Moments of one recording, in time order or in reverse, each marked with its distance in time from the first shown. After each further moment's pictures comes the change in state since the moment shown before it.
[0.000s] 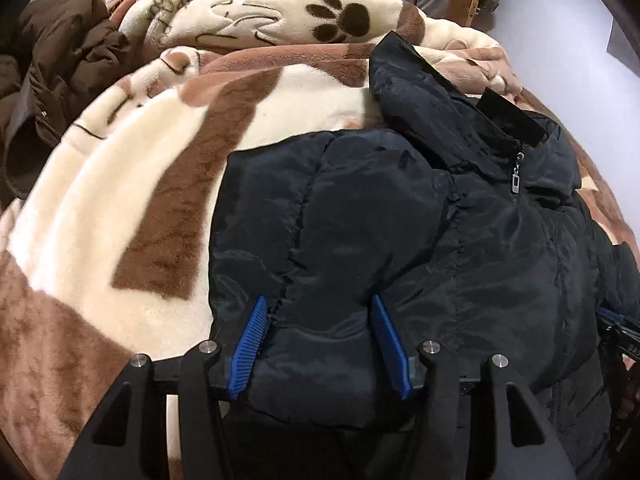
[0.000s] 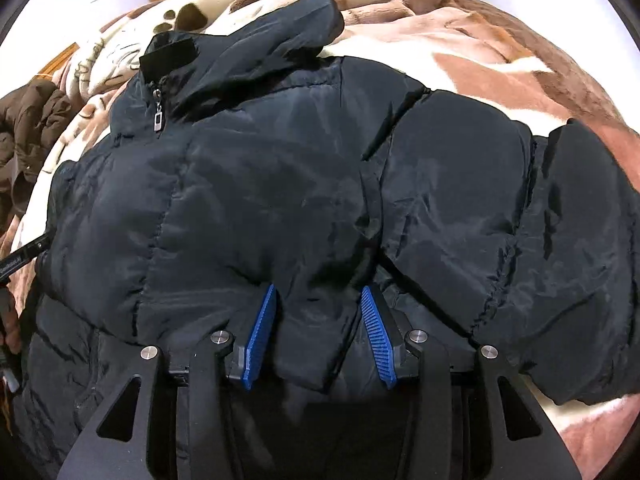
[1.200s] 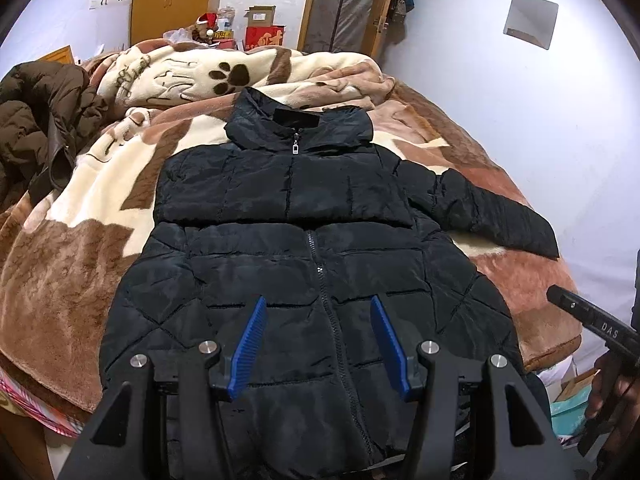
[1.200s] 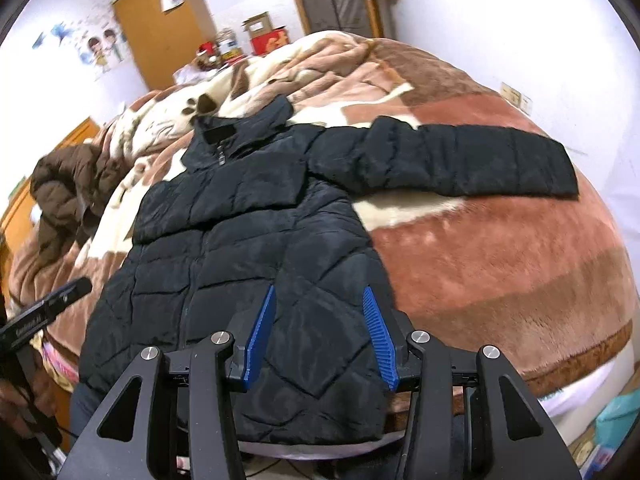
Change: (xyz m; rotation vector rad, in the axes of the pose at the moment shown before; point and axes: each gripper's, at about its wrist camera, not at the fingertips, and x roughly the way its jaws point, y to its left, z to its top) left arm -0.242 -0.125 -0.157 0.126 -0.097 -0.183; right arm -0.245 -0.043 -0.181 0.211 -0.229 0.023
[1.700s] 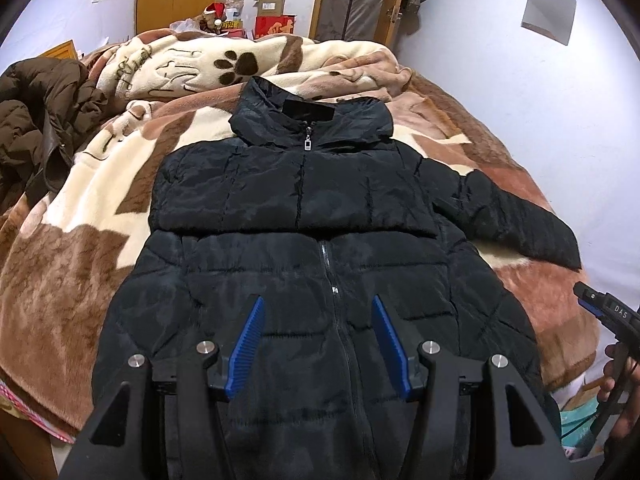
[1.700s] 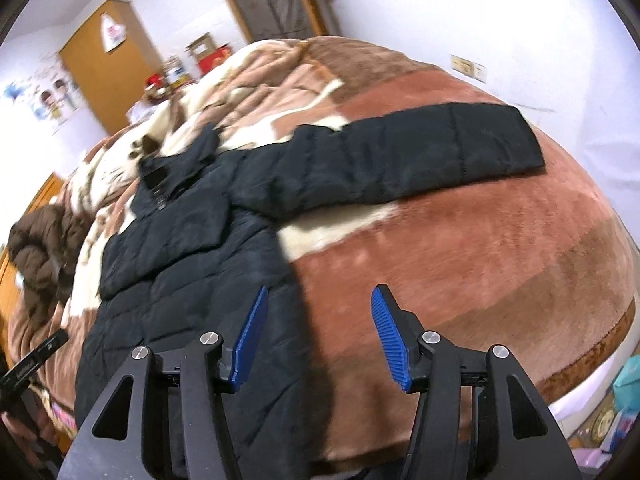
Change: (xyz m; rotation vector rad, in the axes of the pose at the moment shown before) left arm 0.048 0.005 0.028 -0.018 0.042 0.048; right arm 0.037 -0.095 0.028 0.204 -0.009 -0.069
